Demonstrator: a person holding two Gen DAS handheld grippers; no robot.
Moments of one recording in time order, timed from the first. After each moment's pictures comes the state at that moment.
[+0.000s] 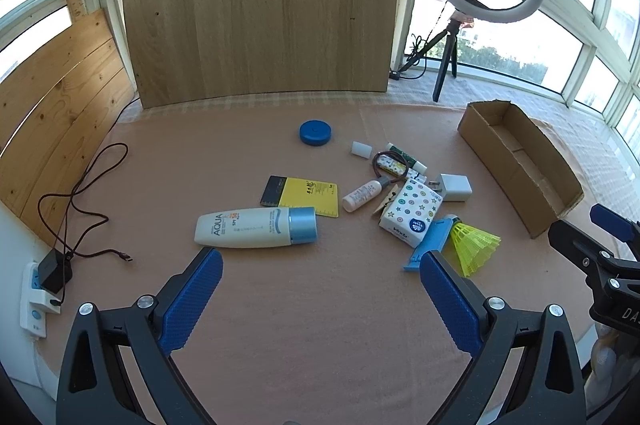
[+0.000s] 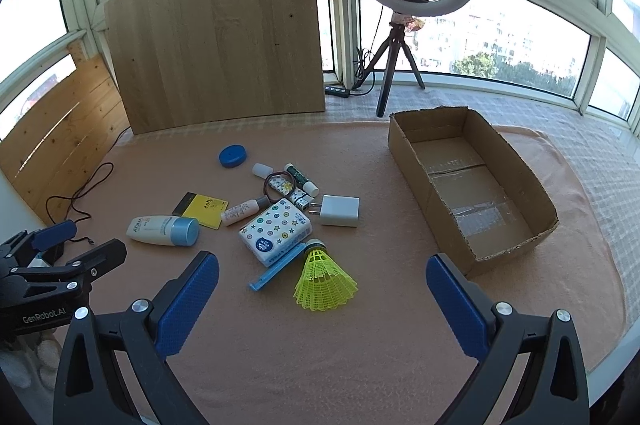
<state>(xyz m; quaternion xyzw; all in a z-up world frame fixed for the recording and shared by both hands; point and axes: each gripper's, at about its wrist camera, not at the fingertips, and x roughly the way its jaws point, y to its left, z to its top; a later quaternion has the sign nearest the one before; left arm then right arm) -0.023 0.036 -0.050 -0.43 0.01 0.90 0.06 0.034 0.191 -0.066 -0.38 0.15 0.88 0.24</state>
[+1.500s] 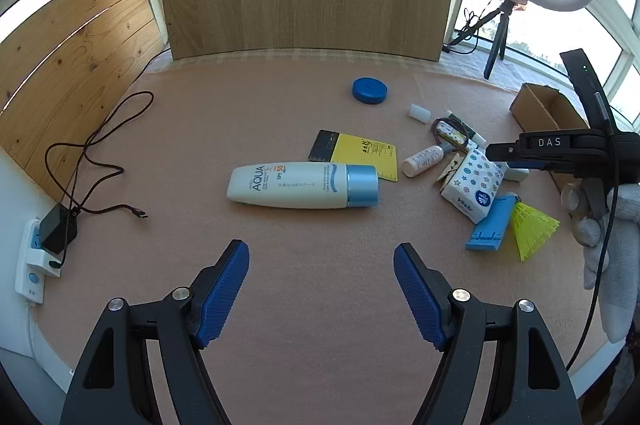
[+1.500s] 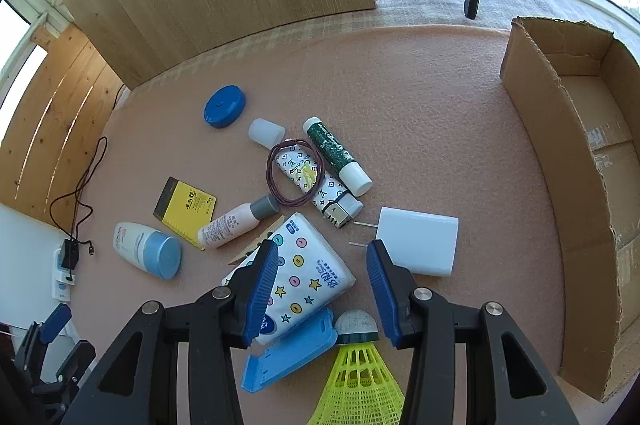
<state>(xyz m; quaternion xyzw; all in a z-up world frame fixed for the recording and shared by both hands) -0.030 -0.005 -0.103 -0.48 -0.01 0.88 0.01 -0.110 0.271 -0.181 -0.52 0.26 0.80 0.11</state>
